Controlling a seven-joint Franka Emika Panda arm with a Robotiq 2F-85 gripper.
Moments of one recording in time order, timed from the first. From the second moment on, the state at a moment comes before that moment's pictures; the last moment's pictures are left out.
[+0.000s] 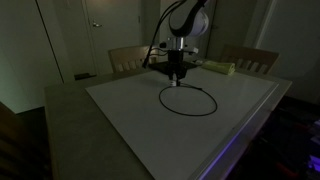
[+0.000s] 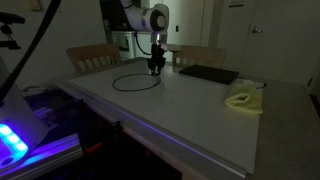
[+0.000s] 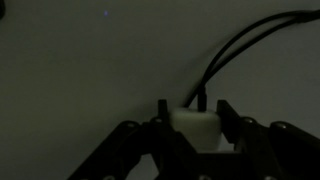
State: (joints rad) arm -0.11 0.68 0.20 -1.84 -0.11 2.39 -1.46
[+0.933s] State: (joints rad) arm -0.06 0.68 0.26 -1.84 -0.15 2.32 -2.01
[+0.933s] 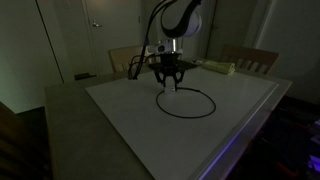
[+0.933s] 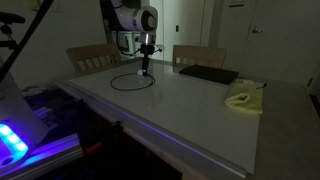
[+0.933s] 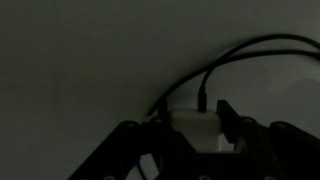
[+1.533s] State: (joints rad) arm -0.04 0.68 0.21 -1.84 -0.15 2.32 -2.04
